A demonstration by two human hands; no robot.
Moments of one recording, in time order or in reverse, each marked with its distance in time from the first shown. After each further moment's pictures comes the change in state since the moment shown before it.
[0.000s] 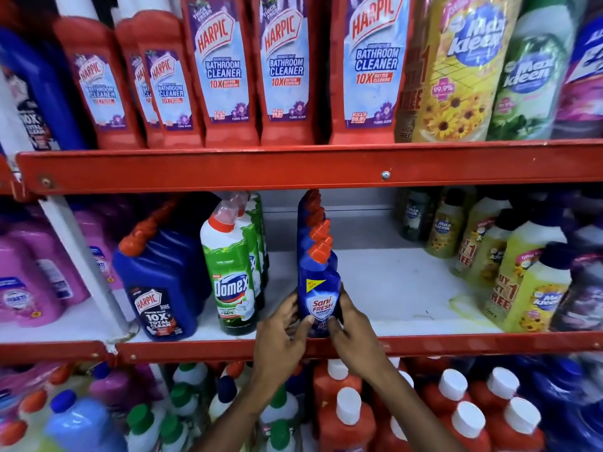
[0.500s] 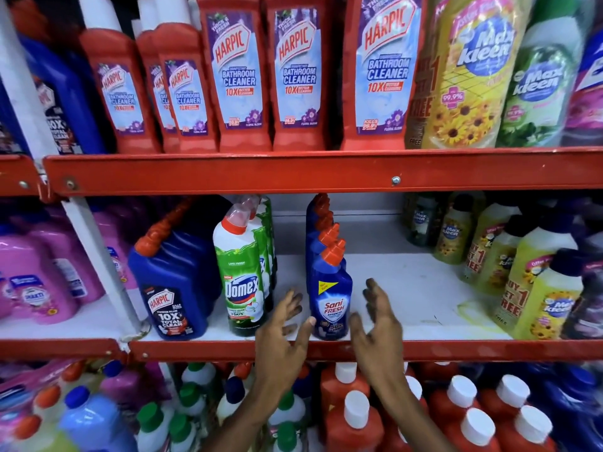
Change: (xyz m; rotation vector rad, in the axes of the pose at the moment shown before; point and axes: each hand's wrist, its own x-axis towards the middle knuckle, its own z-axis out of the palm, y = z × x) left_hand -0.012 0.001 -0.012 -0.030 0.101 -0.014; right_hand -0.014 -0.005 0.001 0.111 0.360 0.063
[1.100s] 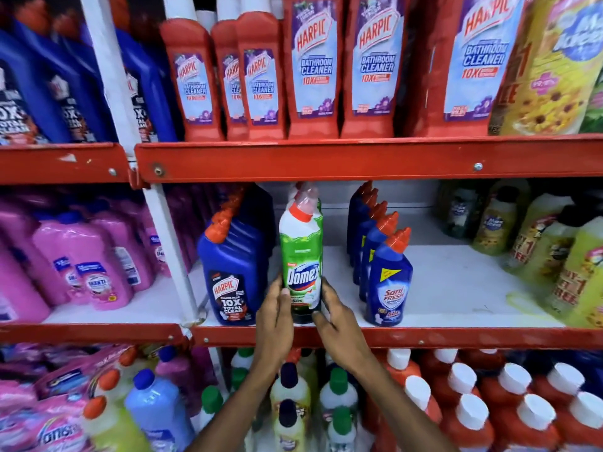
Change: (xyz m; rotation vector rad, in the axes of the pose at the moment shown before) left_hand 0.027 -0.040 -0.094 -0.153 0.041 -0.134; right_hand -0.023 -0.034 0.129 0.040 -0.419 -0.124
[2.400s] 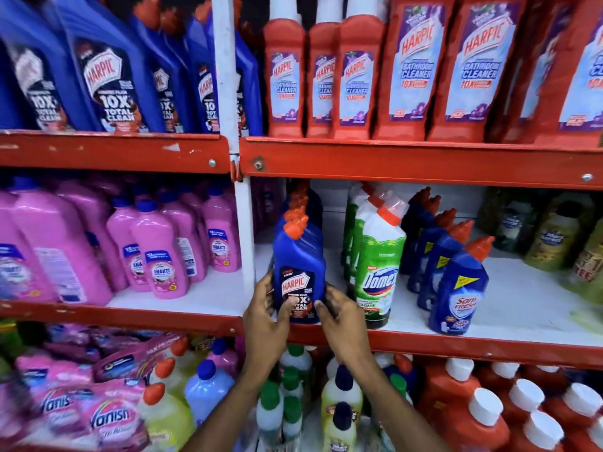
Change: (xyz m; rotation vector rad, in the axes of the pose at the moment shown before) left_hand 0.018 -0.042 -0.121 0.020 0.163 0.106; right_hand 0.028 -0.034 0.106 0.001 0.159 0.050
